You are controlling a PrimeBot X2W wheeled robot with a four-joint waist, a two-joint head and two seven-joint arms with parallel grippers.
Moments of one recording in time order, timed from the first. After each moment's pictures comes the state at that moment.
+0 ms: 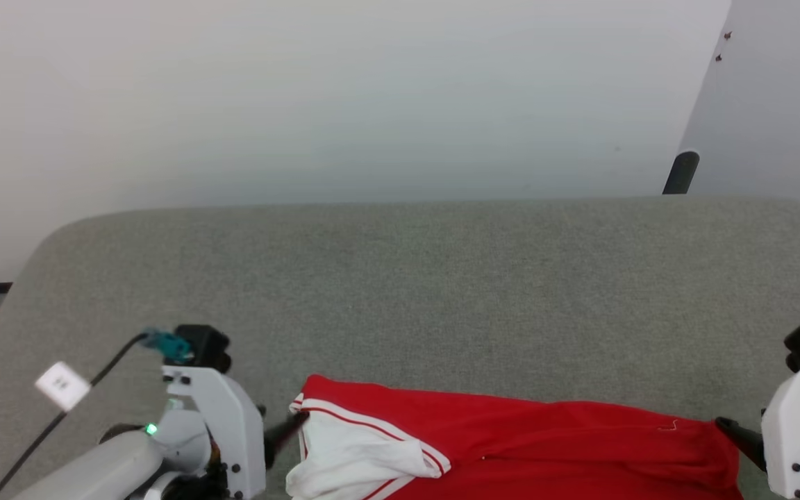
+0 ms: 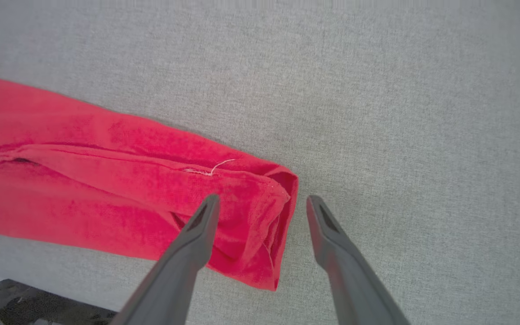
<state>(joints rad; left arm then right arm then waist) -0.57 0.79 -1.05 0.07 -1.40 0.26 0.34 -0.20 -0.51 0.16 0.20 0.58 0.13 0.82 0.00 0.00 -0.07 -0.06</state>
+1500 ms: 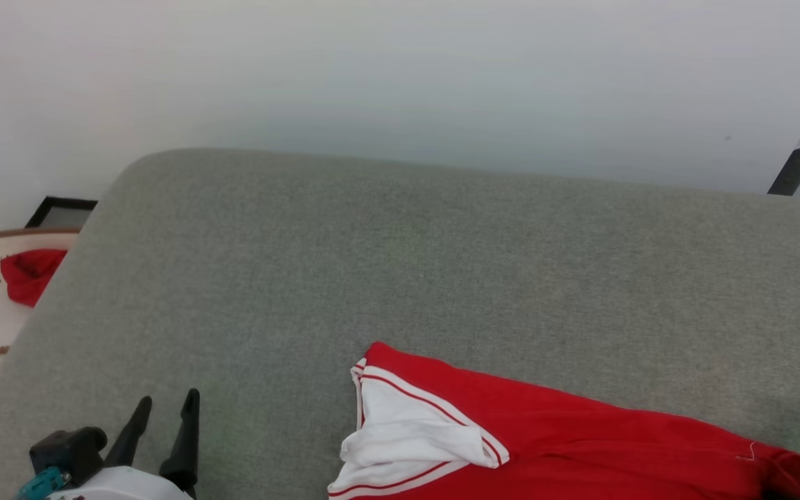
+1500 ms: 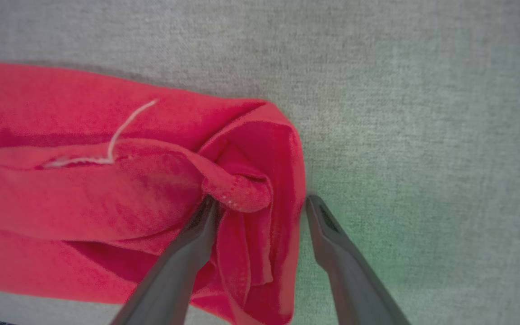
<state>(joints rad) -0.05 0.48 -0.31 0.28 -0.81 0.06 -0.26 -0.11 -0.41 -0.06 0.46 0.50 0.13 0.74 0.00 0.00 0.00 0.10</state>
